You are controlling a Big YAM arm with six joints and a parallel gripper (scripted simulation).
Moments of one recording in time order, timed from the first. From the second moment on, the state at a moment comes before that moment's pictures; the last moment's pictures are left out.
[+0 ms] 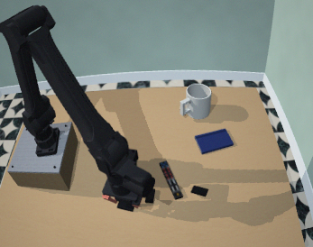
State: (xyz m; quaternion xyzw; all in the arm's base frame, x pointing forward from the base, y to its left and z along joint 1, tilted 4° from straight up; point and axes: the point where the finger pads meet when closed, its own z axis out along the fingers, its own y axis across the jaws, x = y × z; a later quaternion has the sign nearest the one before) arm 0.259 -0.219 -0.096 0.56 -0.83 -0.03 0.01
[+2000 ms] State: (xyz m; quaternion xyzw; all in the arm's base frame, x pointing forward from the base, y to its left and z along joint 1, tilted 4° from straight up) arm 0.254 -0.214 -0.099 0.56 -0.83 -0.03 0.02
